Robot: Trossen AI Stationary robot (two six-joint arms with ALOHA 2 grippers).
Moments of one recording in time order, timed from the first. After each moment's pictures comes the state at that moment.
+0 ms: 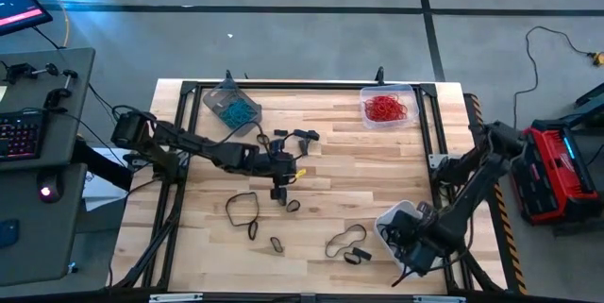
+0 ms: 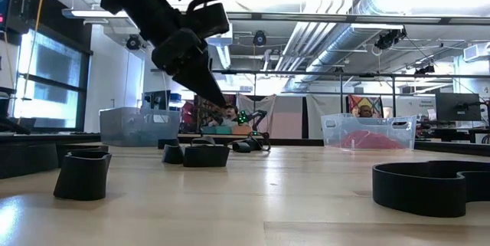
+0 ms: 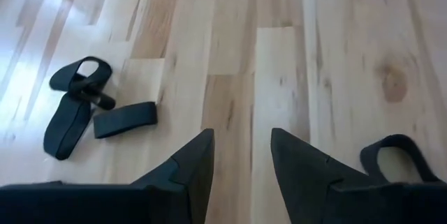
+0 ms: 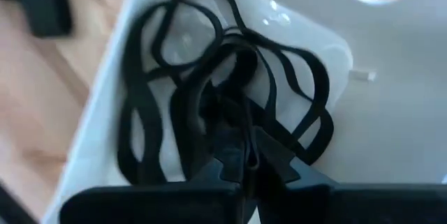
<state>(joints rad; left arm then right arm) -0.10 1.63 0.90 -0.12 -0.25 -0.01 0.97 1.54 0.97 -0.99 0.12 1.51</state>
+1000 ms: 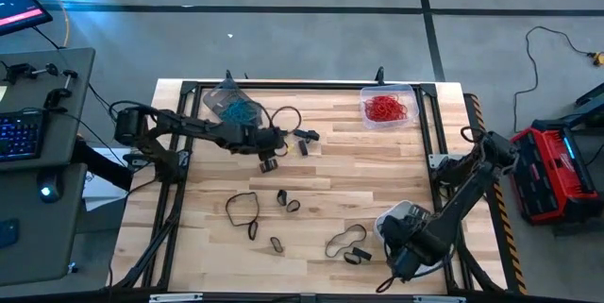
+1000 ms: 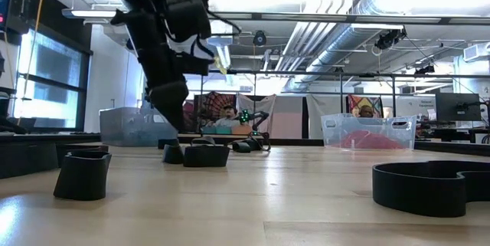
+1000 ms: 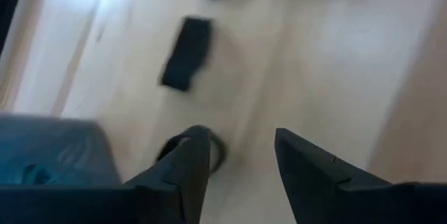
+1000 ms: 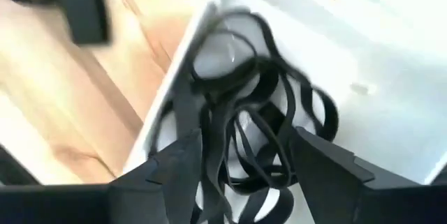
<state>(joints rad) 0.13 1.63 0.90 -0.47 -0.37 -0.10 0.89 1.67 1.18 -1.15 0.06 1.39</state>
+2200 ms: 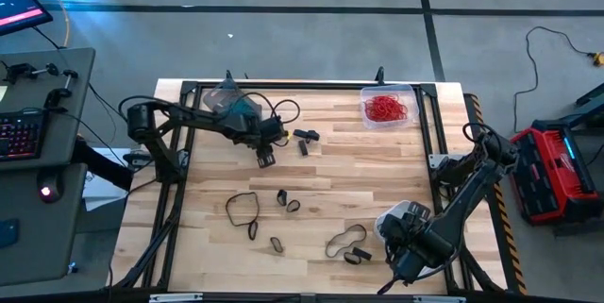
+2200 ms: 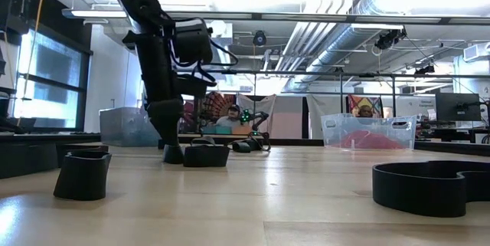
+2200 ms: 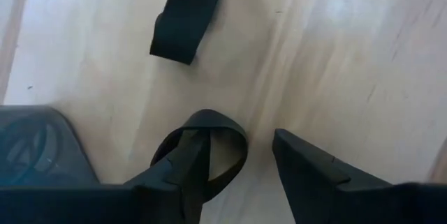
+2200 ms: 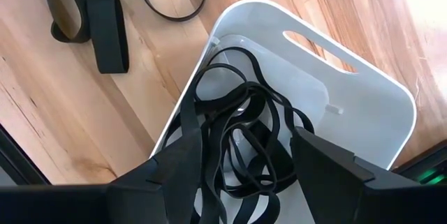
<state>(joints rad) 0.28 1.74 0.91 -0.47 -0.21 -0.01 0.89 1.67 1.29 -1.26 0.16 1.38</state>
